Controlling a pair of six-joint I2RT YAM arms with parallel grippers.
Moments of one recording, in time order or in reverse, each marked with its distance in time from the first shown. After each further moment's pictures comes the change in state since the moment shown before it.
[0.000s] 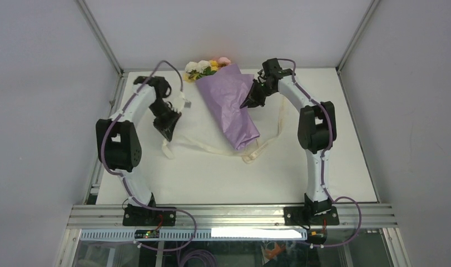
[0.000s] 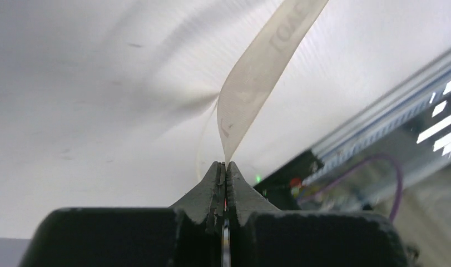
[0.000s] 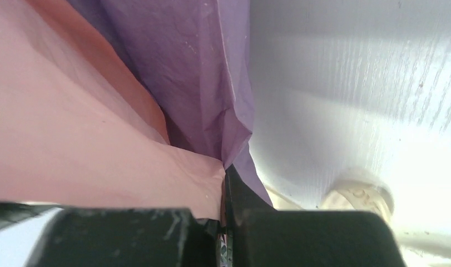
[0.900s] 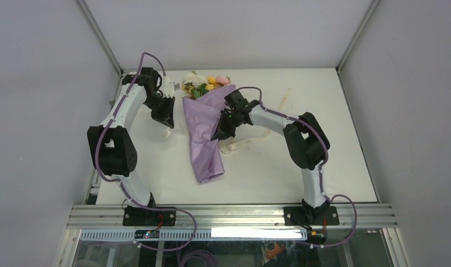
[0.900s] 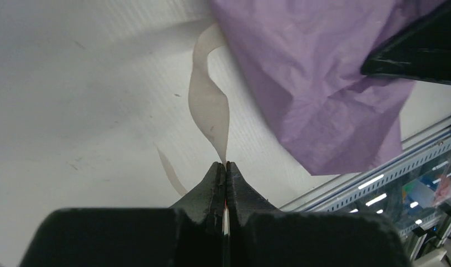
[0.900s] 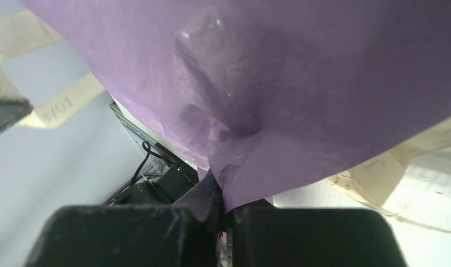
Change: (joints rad) left arm 0.172 -0.046 0.135 0.210 0.120 -0.364; right arm 0.354 -0.179 -0.414 0.327 0.052 0.248
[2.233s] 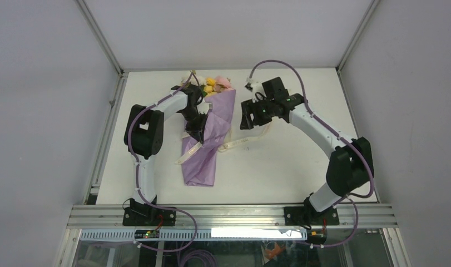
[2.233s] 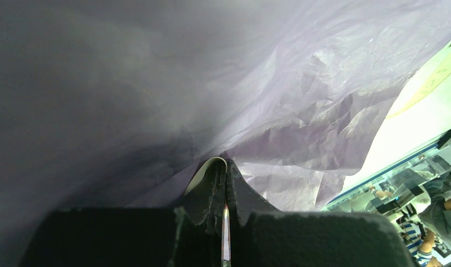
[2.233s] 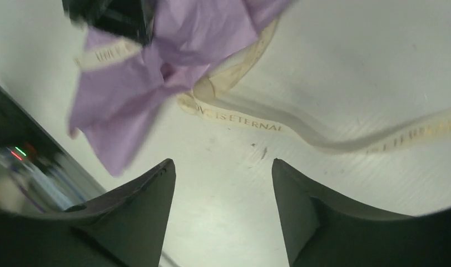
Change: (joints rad) left arm -0.294 0.328 -0.005 0.156 0.031 -0.243; right arm -0.181 -0.461 -0.153 -0.165 0.186 -0.637
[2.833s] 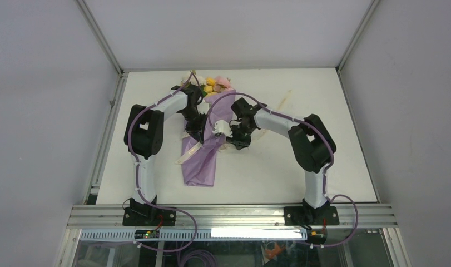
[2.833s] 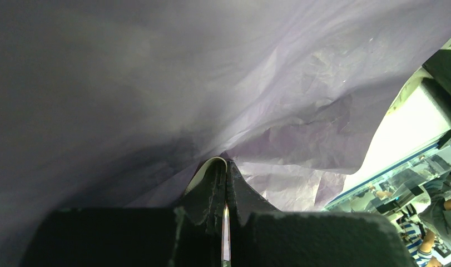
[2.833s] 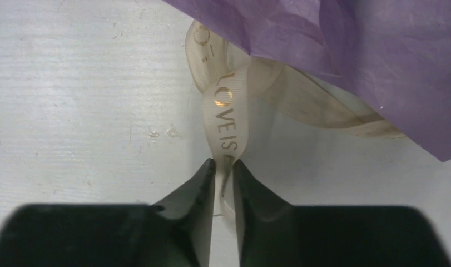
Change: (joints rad) left arm 0.000 0.000 0.000 0.000 0.000 0.000; right arm 0.184 0.393 0.035 -0.077 -0.103 -1.219
